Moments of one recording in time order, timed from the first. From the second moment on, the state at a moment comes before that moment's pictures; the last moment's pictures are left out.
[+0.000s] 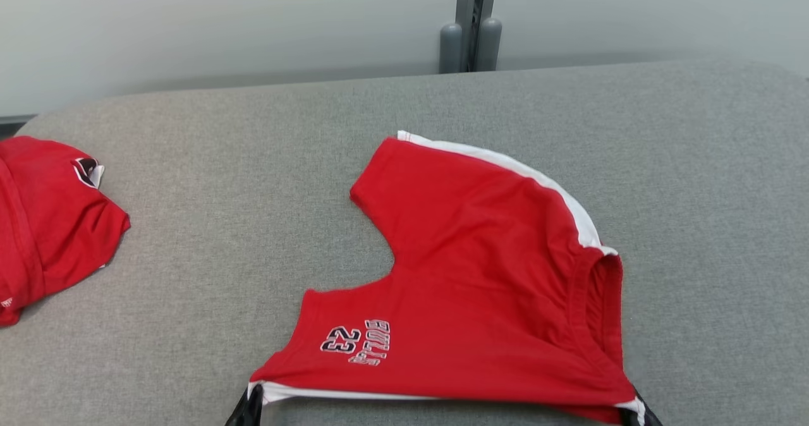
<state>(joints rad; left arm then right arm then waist) 0.26 0.24 -0.29 0.01 -0.51 0.09 -0.18 0.25 -0.09 0.16 0.10 0.34 0.13 -0.26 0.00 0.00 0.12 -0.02</state>
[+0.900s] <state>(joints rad) -0.35 0.34 -0.31 0.02 -0.47 0.01 0.07 -0.07 -0.05 0.07 0.09 0.39 0.13 -0.14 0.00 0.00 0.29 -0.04</state>
